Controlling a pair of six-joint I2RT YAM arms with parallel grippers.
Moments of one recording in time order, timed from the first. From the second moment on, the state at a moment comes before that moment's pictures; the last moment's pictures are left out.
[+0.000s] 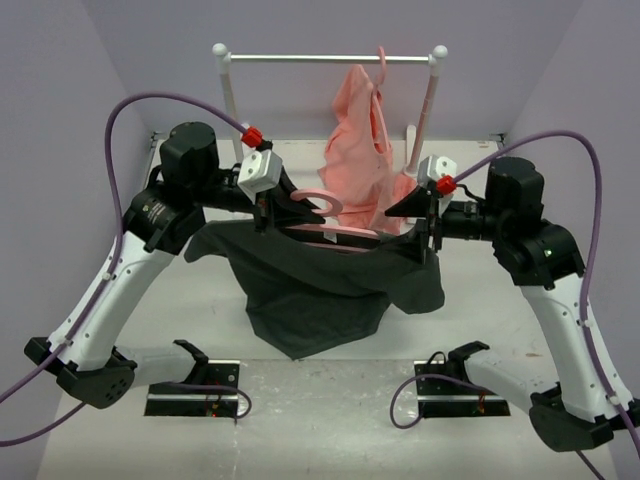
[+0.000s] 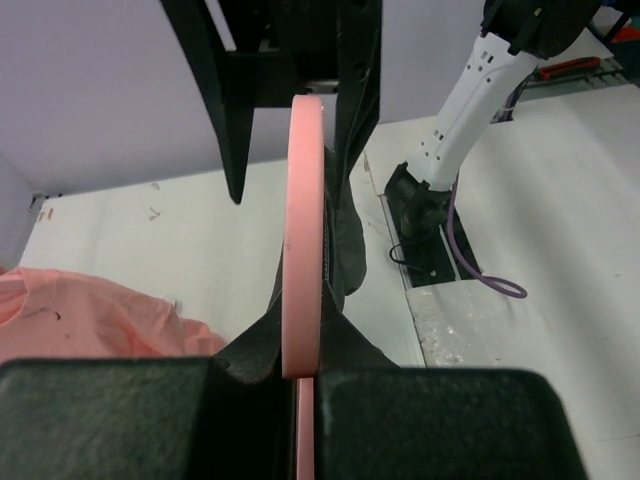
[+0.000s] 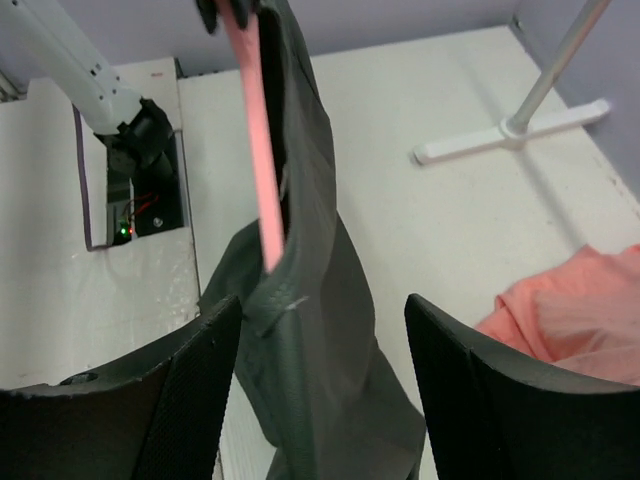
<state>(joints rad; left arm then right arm) -0.58 1.24 1.60 -0.51 1.09 0.22 0.36 1.01 1.46 -0.82 -0.90 -0.31</state>
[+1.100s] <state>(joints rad) -0.56 1.09 1.57 -0.46 -0.68 -0.18 0.59 1.23 1.42 -0.48 -0.19 0.18</state>
